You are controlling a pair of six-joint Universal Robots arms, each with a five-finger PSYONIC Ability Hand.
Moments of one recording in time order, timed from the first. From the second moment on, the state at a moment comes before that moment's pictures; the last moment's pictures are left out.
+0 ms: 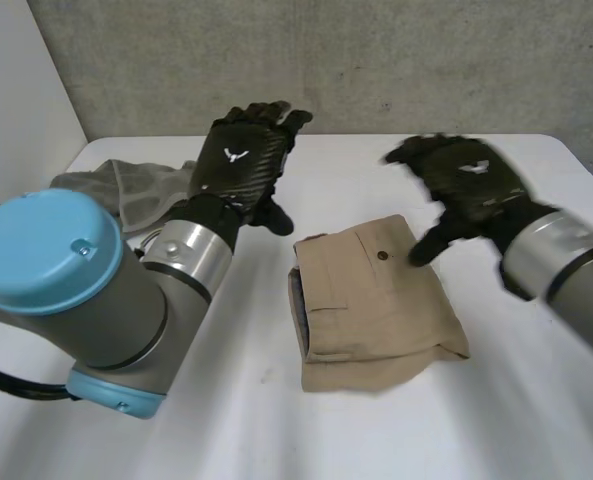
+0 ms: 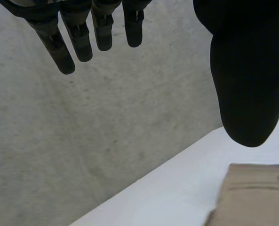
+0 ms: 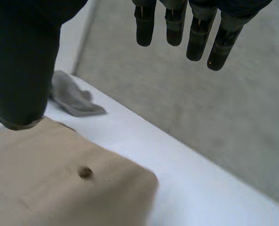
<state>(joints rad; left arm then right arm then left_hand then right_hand) 4.05 -1.92 -1.52 3.60 -1.56 3.23 1.87 -1.44 1.62 -0.08 1.21 2.98 0.21 0.21 0.22 0.21 0.05 0.21 0.23 0.22 0.24 0.07</state>
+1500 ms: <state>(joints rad) 4.11 -1.83 -1.31 2.98 -1.07 3.24 1.74 -1.17 1.91 -0.28 1.25 3.21 0.19 0.20 0.19 0.21 0.05 0.16 0.21 0.21 0.24 0.07</state>
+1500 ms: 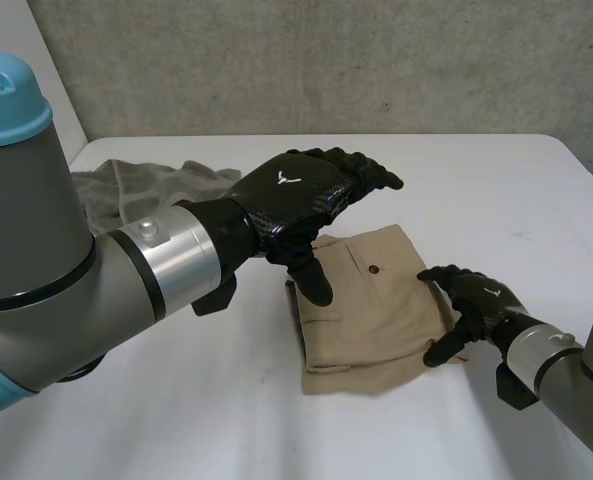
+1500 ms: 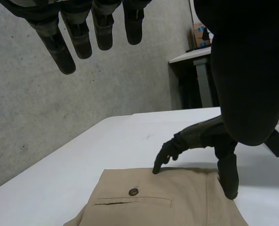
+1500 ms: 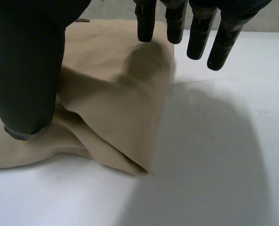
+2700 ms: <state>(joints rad) 4.12 -1.84 -1.31 2.99 -1.08 3.18 1.55 -0.27 0.28 0.13 1.48 3.20 0.19 0.20 0.19 0.21 0.05 0.96 1.17 1.10 1.19 0.91</state>
